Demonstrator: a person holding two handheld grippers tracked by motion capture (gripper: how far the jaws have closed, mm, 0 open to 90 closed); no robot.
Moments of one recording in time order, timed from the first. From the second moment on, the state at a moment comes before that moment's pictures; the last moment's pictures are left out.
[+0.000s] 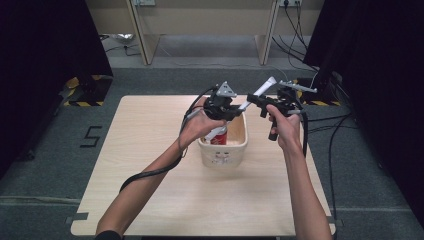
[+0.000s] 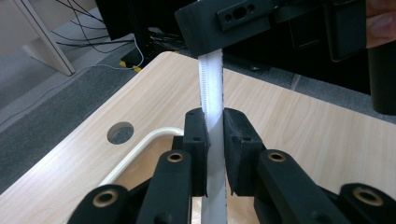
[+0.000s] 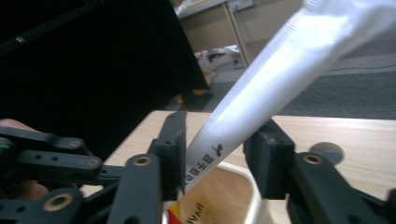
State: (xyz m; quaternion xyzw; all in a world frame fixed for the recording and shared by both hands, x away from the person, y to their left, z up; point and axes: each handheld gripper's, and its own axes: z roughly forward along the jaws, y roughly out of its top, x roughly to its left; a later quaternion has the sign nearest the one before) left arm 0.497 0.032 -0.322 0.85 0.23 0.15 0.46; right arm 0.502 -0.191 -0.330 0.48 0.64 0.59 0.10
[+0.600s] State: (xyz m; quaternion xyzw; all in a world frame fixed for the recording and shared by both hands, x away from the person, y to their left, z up) left arm 0.490 0.048 -0.321 0.85 0.25 0.12 0.45; right arm 0.491 -0.188 -0.334 0.44 0.62 0.65 0.04
